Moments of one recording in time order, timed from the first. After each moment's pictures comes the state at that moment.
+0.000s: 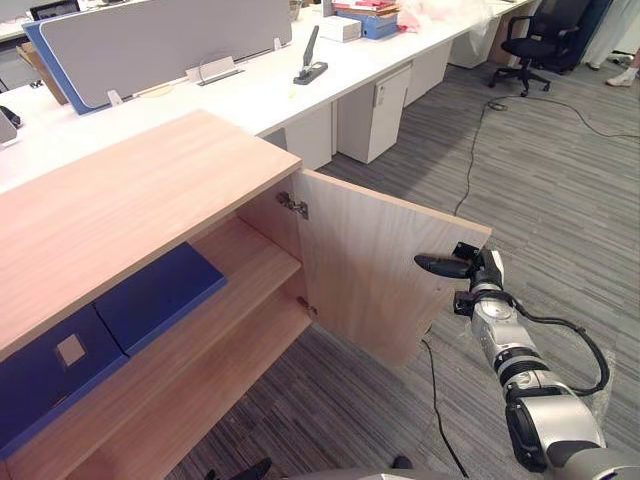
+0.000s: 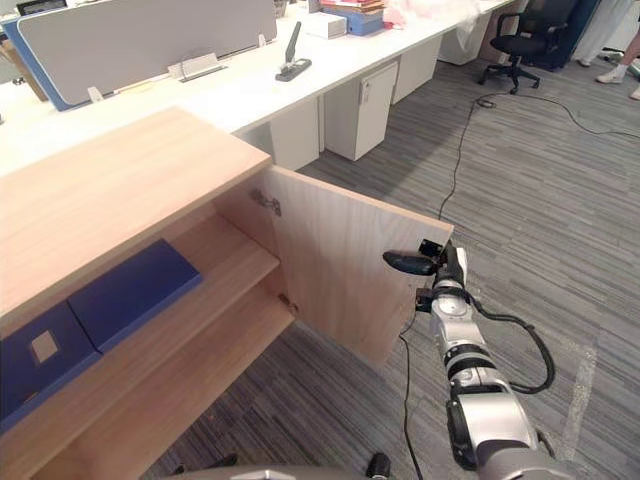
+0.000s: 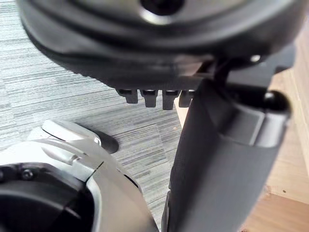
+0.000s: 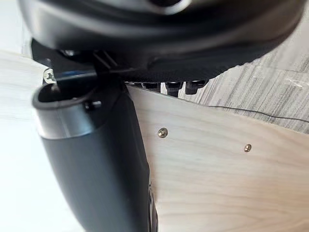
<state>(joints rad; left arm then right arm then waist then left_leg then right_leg) 0.26 0.05 0.25 1.01 -0.32 -0.09 0.06 -0.54 -0.37 0.03 0.94 0.20 -0.06 -0.18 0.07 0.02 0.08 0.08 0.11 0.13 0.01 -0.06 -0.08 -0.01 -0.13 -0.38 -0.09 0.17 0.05</state>
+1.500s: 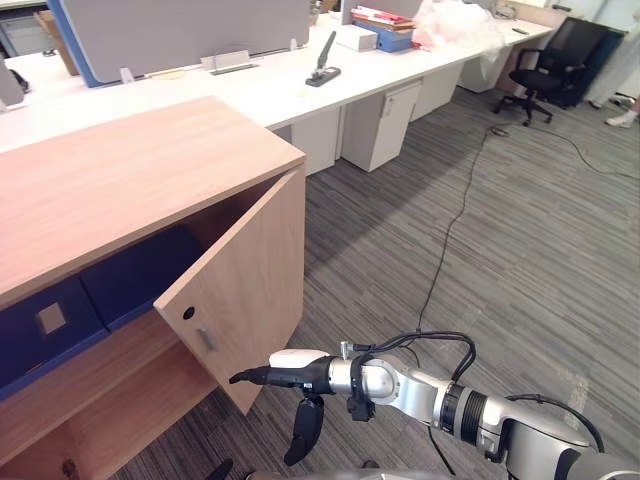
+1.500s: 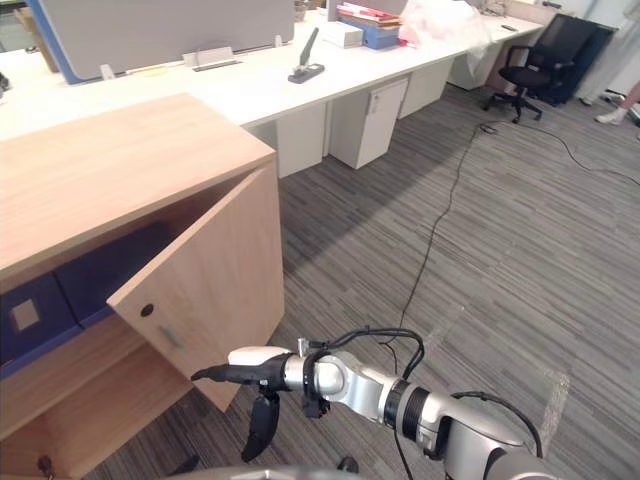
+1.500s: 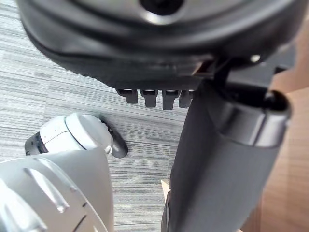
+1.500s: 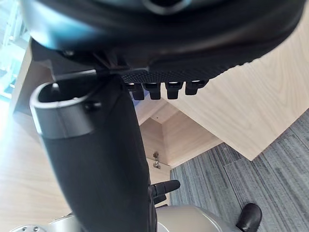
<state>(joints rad) 0.21 0.04 0.60 1.09 -0.34 -0.09 0.08 -0.49 -0.32 1.13 0.39 -0.16 -0.18 0.30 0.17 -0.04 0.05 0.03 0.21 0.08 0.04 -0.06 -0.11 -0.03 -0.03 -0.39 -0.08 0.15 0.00</state>
